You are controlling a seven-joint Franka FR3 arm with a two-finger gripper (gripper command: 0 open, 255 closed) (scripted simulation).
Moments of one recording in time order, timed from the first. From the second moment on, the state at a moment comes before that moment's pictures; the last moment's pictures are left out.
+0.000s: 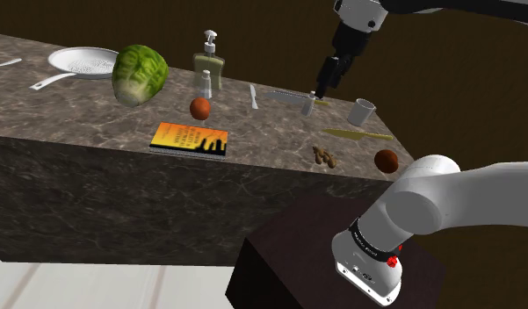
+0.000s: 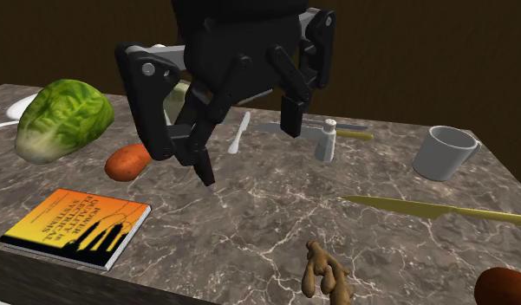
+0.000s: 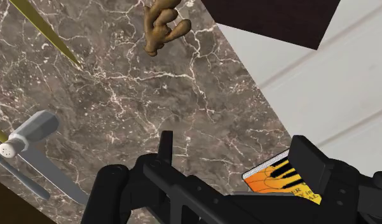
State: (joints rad) arm 0.00 -0.79 0.03 -2.44 -0.03 1.70 -0.17
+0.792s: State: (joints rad) arm -0.02 -0.61 -0.19 -2.46 -0.16 1.93 -0.52
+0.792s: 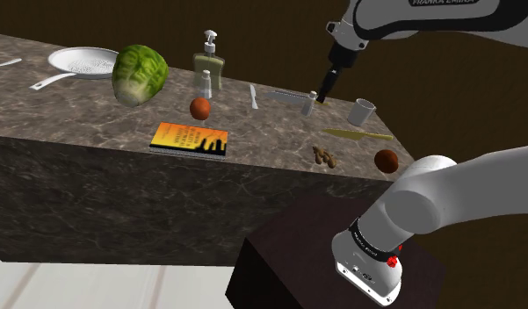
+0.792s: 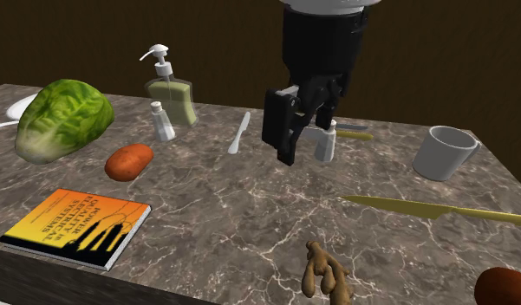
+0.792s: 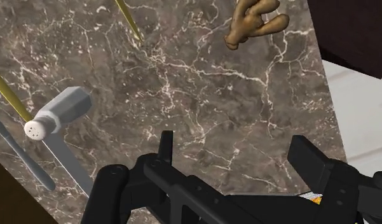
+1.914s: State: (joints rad) arm 0.01 0.03 -0.47 -2.12 -0.01 2.26 -1.18
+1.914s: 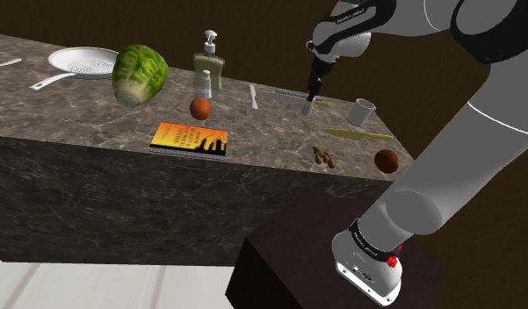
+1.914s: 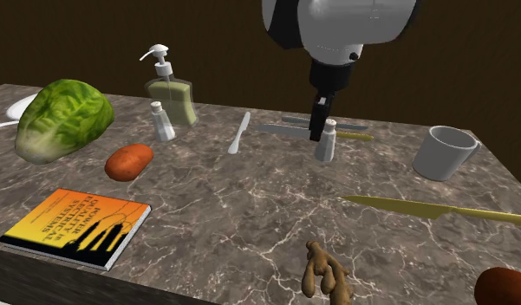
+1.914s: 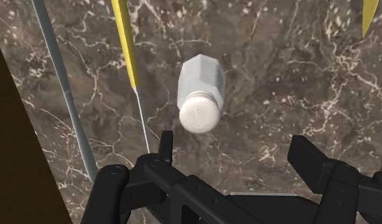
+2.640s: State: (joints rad) arm -0.09 0.38 -0.43 -1.84 0.18 2.29 -1.48
